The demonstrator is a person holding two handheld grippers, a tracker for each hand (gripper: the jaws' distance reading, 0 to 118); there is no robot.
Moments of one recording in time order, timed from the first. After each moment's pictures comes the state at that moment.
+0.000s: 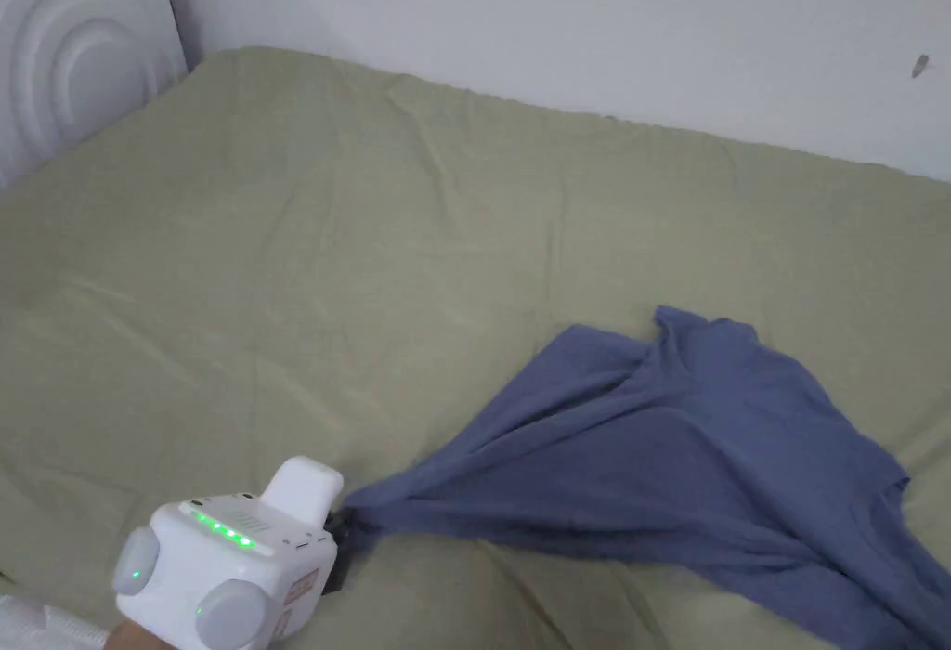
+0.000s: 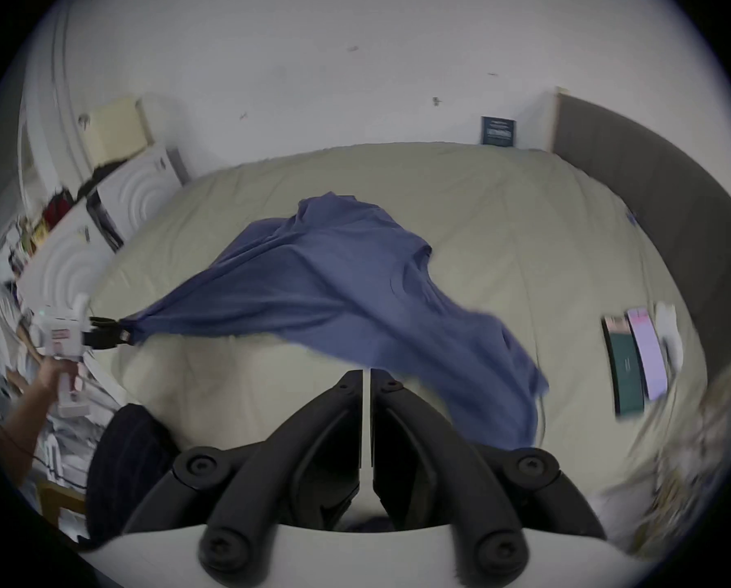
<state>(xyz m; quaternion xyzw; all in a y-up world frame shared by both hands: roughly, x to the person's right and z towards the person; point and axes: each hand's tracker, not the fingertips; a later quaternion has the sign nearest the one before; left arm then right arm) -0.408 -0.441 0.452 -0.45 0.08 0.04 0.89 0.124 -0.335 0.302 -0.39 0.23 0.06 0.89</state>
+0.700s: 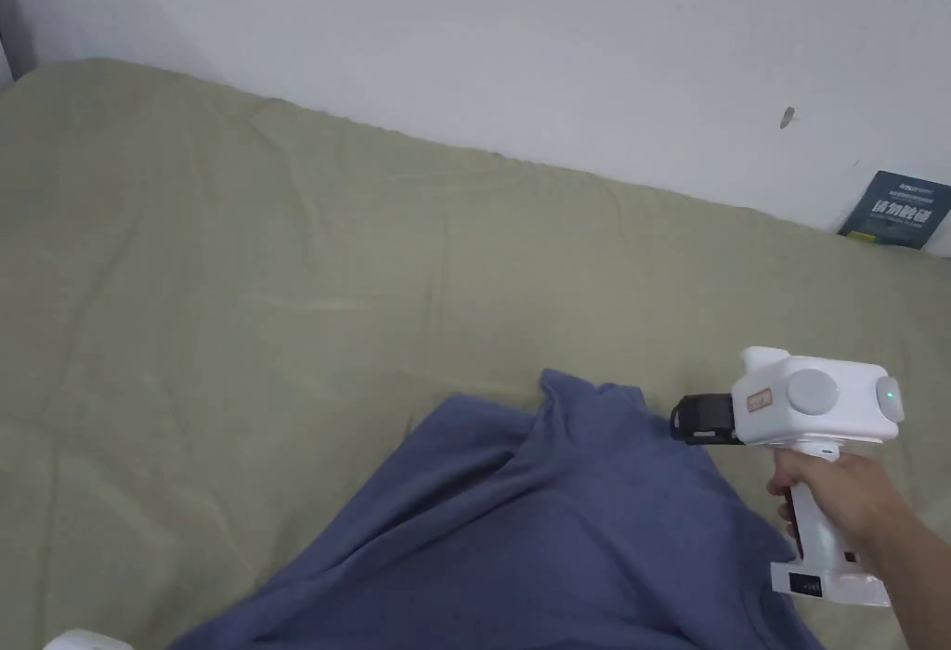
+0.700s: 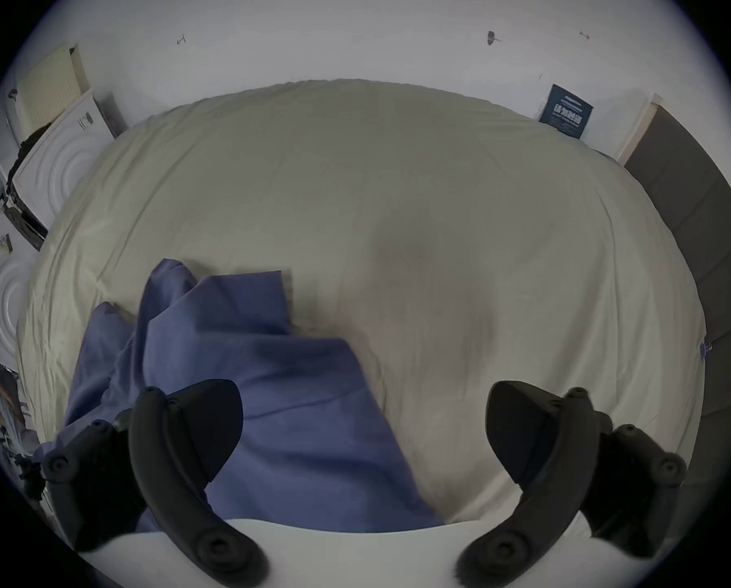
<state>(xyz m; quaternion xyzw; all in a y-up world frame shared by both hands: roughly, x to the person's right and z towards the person) -0.398 -0.430 0.448 -0.44 0.08 0.09 0.89 -0.034 -0.424 -0.085 -0.50 0.20 0.13 0.83</state>
